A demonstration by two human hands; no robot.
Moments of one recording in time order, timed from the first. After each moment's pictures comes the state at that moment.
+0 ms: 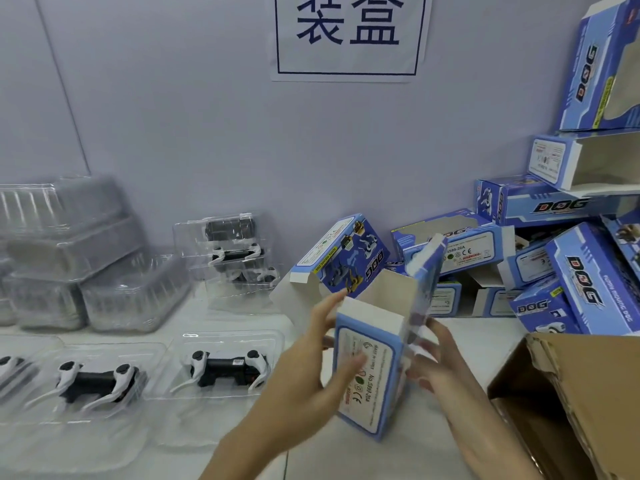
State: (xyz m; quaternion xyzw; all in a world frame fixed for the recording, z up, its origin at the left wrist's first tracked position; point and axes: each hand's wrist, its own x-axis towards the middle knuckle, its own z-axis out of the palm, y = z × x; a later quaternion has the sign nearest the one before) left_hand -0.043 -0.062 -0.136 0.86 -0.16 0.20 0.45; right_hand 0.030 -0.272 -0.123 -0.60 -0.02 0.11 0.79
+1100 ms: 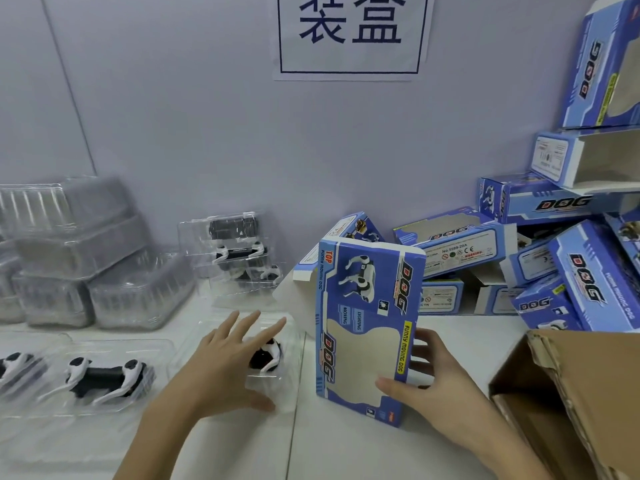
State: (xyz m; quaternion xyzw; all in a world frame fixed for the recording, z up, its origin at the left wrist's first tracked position) left_hand -0.029 0.058 -0.155 1.00 -0.02 0.02 0.05; right_hand 0.014 -0.276 -0.153 -0.82 -0.12 0.06 0.56
